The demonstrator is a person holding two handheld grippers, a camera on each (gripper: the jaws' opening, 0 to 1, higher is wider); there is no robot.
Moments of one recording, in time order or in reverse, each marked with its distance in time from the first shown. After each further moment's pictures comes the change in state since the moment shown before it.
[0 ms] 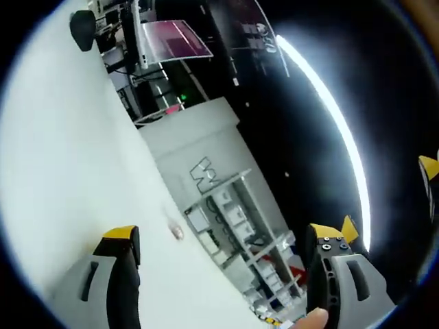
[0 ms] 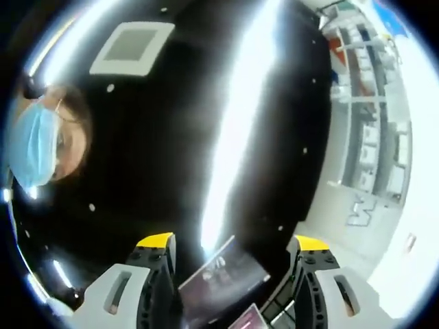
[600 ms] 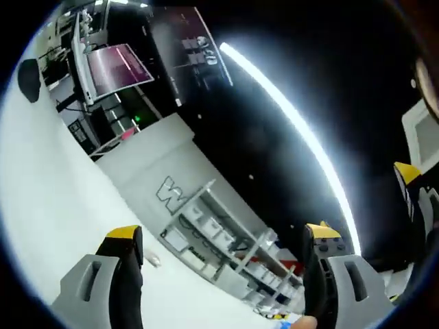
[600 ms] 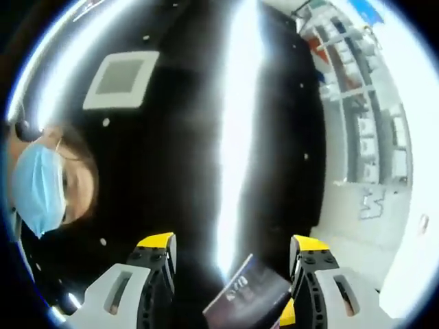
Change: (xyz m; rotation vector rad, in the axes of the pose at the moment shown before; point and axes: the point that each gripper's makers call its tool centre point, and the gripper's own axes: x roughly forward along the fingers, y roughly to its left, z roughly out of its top) left arm -0.016 -0.062 0.030 0.207 -0.092 -0.243; right arm 0.002 0.030 0.034 0.153 -0.113 0.045
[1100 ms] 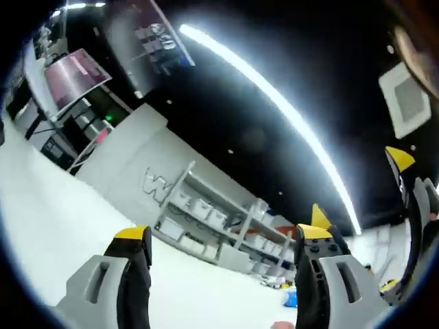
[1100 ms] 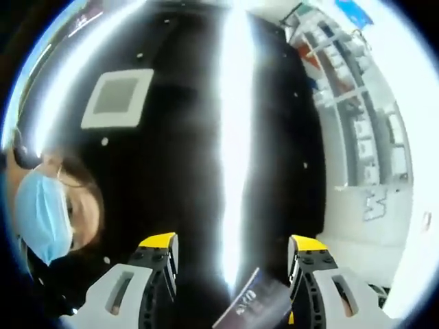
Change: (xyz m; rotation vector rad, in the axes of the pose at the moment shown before) left arm 0.005 -0.044 -0.016 0.245 0.185 -0.213; right arm -0.003 0.004 0.033 0.068 -0.093 -0.015
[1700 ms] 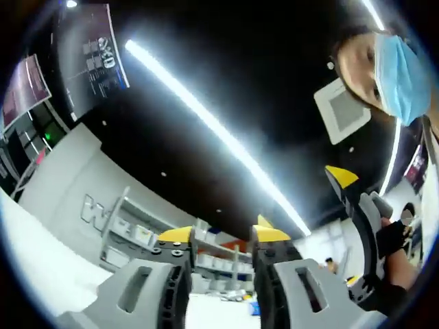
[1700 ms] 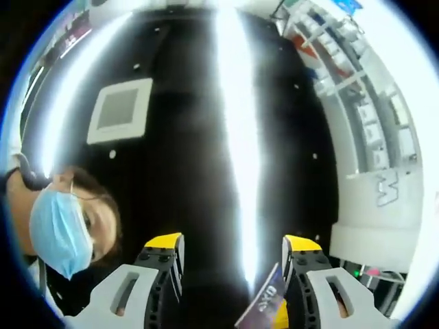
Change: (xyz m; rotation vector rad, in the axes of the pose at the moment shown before) left arm -0.010 -0.057 0.031 0.000 -0.157 -0.402; right arm -0.006 0.017 0.002 0.092 0.023 0.087
